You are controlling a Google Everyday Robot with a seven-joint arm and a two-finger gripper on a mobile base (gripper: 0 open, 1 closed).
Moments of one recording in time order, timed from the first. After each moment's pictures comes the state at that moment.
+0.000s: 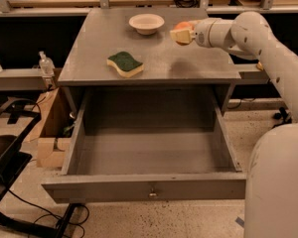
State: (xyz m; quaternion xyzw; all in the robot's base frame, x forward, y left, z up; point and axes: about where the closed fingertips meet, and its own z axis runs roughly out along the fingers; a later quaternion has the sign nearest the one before) arm 0.874 -0.145 0.899 -0.28 0.74 0.15 0.59
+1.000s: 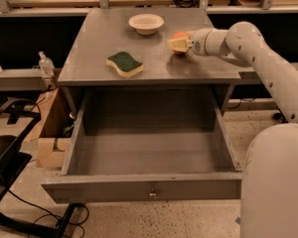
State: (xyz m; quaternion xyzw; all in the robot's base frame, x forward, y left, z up) arm 0.878 -0.140 0.859 -0.27 0.75 0.17 0.57
